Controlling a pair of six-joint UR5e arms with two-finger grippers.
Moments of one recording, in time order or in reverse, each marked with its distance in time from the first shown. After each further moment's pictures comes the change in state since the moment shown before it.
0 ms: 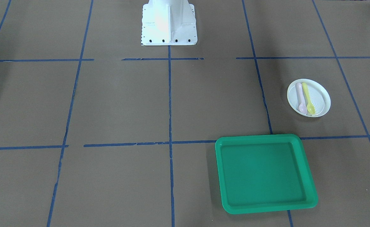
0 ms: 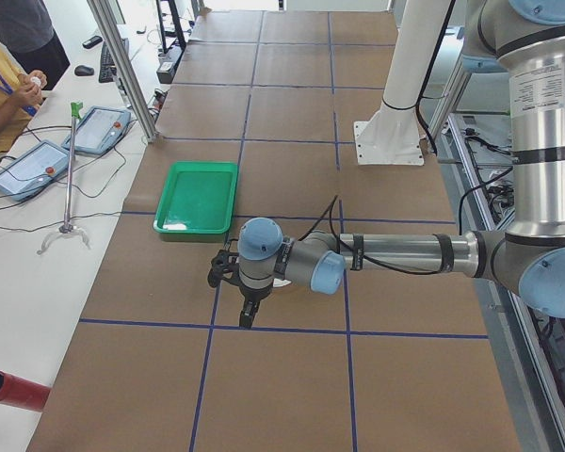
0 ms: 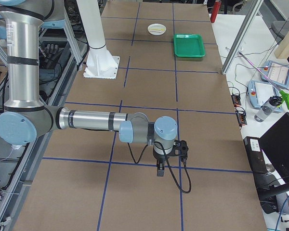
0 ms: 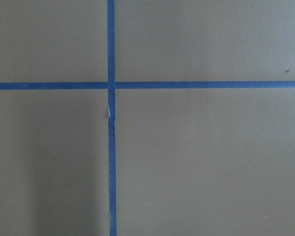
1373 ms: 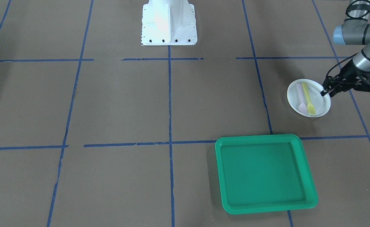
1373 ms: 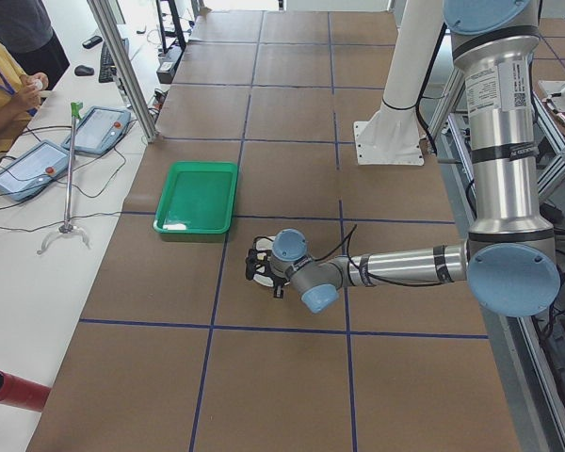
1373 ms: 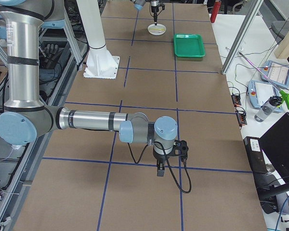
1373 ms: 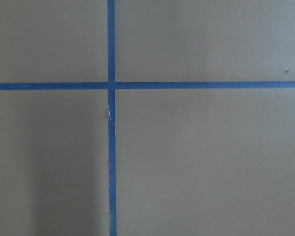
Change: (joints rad) left arm 0.429 0.012 0.169 -0.614 0.109 -0.731; right arm 0.000 0.000 0.000 0.000 -0.001 0.000
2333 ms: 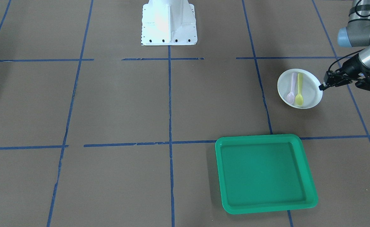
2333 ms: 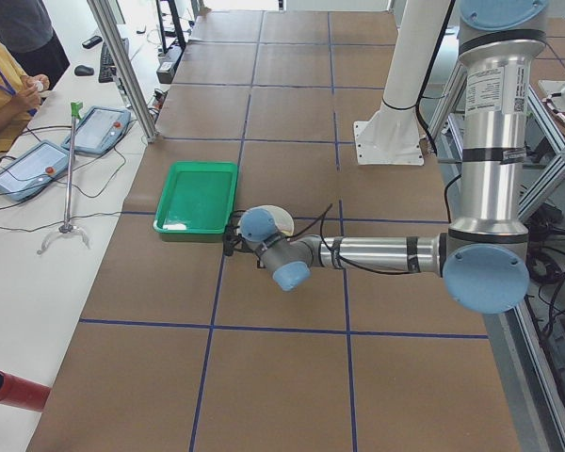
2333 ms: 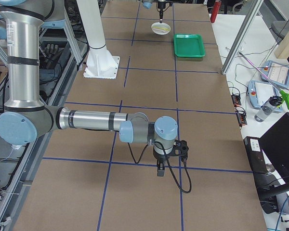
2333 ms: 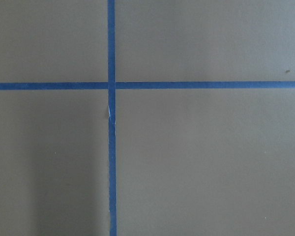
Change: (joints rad) left arm -0.143 -0.227 -0.010 0.225 -0.280 -0.067; right arm 0.000 0.000 0.000 0.000 0.000 0.000
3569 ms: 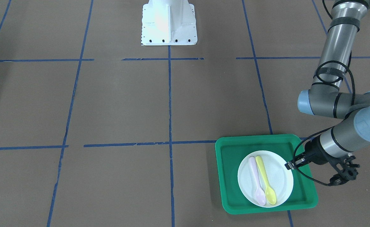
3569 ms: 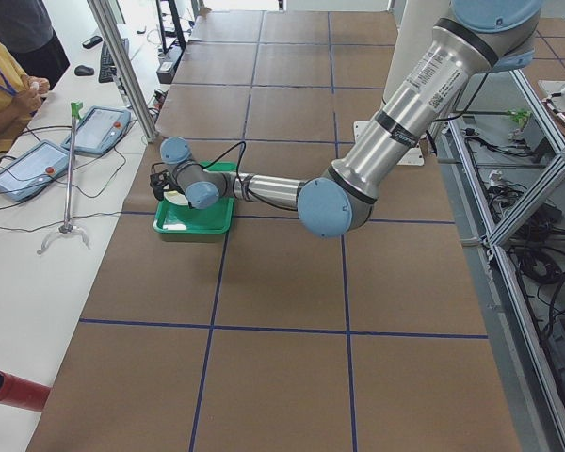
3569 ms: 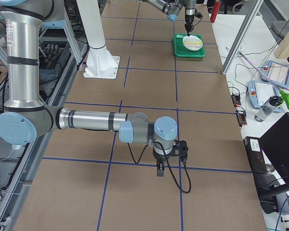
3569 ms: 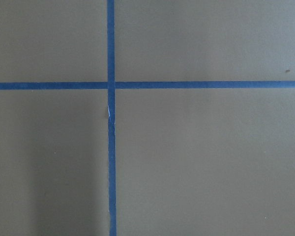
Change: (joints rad) left arm 0.061 -0.602 0.503 0.085 0.166 -0.334; right arm 0.000 0.000 0.000 0.000 0.000 0.000
